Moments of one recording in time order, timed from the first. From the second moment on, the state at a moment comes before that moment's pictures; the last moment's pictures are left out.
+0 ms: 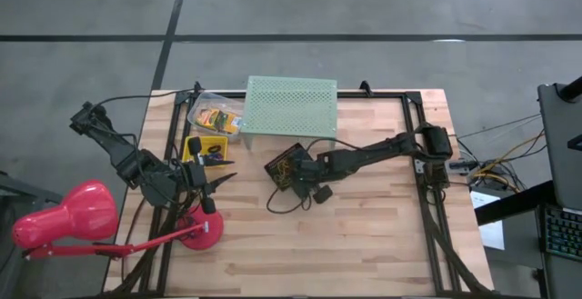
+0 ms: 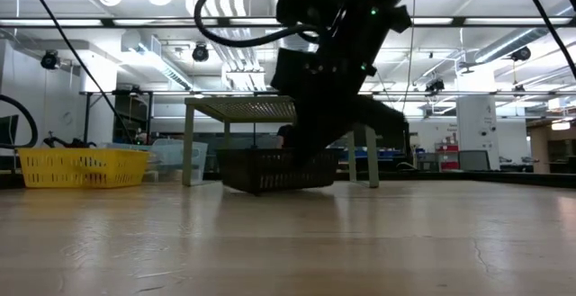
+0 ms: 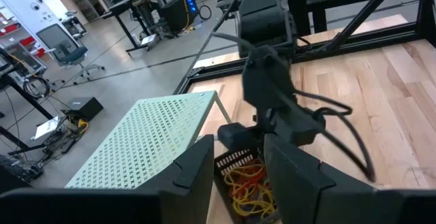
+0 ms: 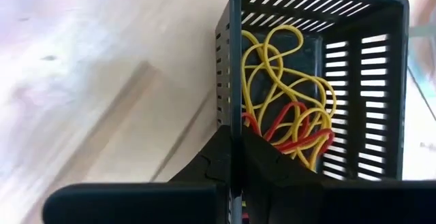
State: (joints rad) left arm -0.67 0.95 0.94 -0.49 -0.96 -0.05; right arm 0.06 1.95 1.30 -0.44 0.18 -0.66
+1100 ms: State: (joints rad) left arm -0.67 0.94 0.94 -0.51 -0.96 -0.05; right arm 0.30 1.56 1.31 -0.72 0.18 -0.57
